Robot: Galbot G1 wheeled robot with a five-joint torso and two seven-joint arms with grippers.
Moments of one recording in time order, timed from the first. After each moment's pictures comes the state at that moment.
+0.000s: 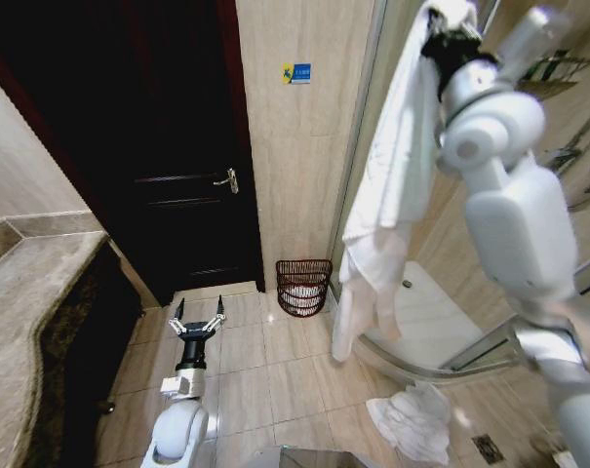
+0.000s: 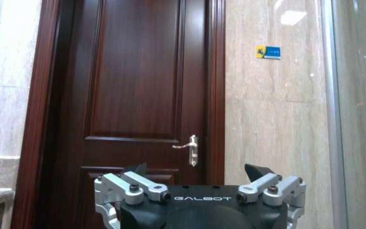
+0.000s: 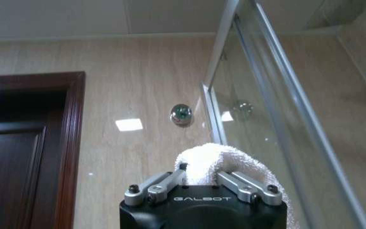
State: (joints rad) left arm 1.63 -1.46 -0.59 -1.97 -0.13 -0.43 -0.11; right arm 0.19 1.05 0.01 1.70 0.99 -0.35 0.61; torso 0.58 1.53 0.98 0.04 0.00
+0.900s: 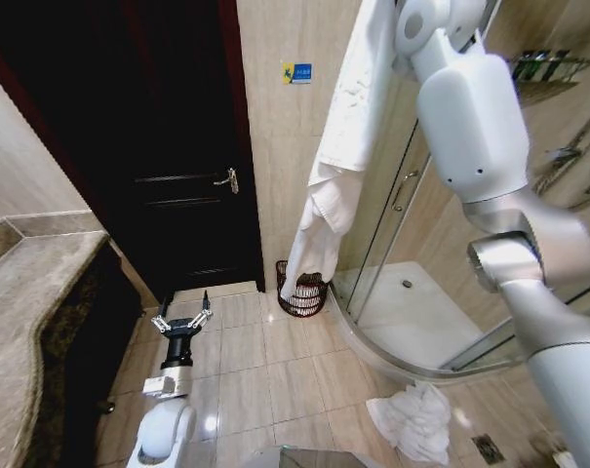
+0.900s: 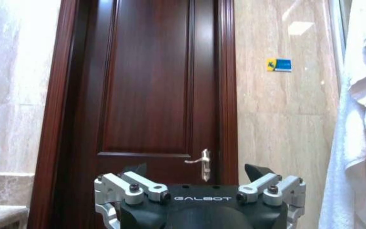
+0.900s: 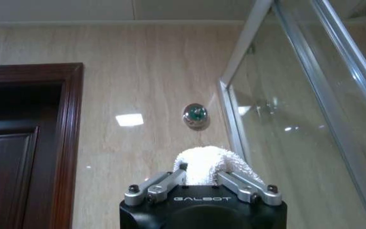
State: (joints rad) left arm 1.64 -1.43 -0.66 -2.03 -0.18 -0.42 -0.10; right arm 0.51 1.26 -0.12 1.26 0.93 -0.36 0.54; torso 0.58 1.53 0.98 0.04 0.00
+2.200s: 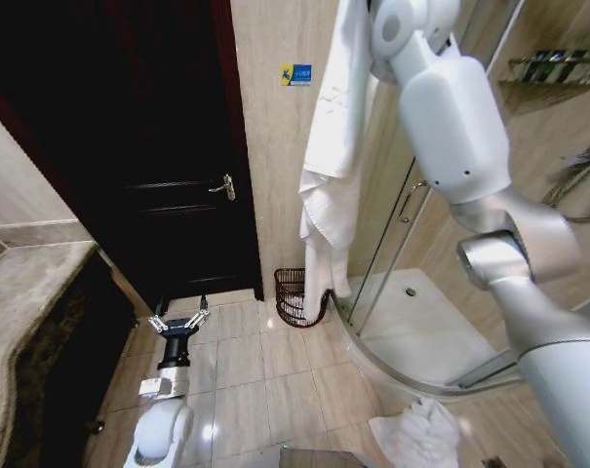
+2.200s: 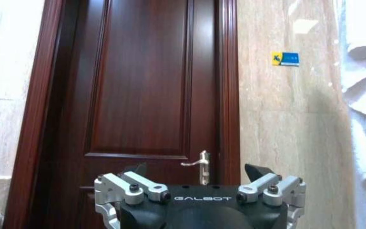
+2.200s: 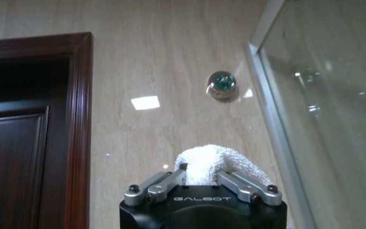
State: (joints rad) left arm 1.64 -1.44 -0.67 -2.01 -0.18 -0.44 -0.08; right arm 0.53 1.36 -0.14 1.20 0.97 -0.37 0.54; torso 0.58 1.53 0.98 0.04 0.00
